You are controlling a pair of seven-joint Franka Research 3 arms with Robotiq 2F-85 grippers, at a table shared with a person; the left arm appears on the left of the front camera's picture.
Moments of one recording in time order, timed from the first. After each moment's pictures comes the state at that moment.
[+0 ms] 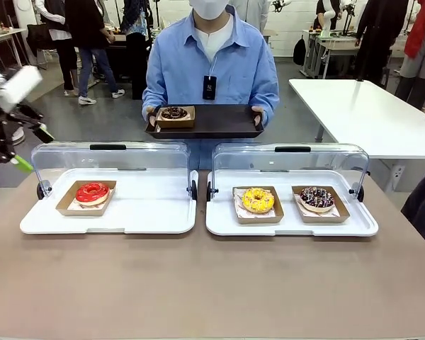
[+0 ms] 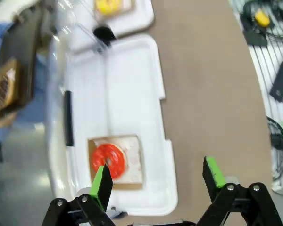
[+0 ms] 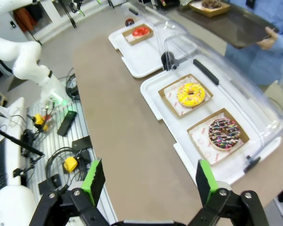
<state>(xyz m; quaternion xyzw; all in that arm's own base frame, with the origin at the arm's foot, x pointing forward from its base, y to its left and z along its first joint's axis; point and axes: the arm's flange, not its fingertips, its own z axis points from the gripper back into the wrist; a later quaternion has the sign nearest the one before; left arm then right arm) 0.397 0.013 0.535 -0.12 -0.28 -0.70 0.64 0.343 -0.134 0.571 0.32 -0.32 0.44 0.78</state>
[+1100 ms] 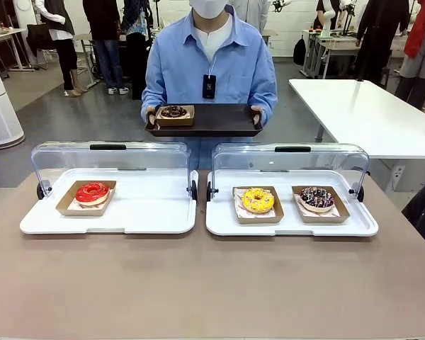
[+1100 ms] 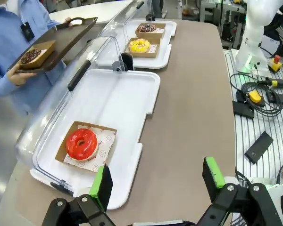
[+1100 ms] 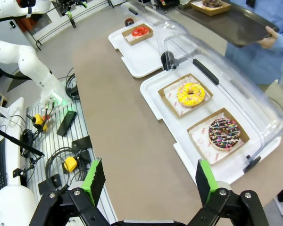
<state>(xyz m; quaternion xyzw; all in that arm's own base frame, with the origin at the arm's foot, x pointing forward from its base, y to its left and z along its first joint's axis) 0.327 0.159 0.484 -0.29 -0.39 -0.53 0.70 0.343 -0.135 0.571 0.32 -0.32 0.44 0.78</state>
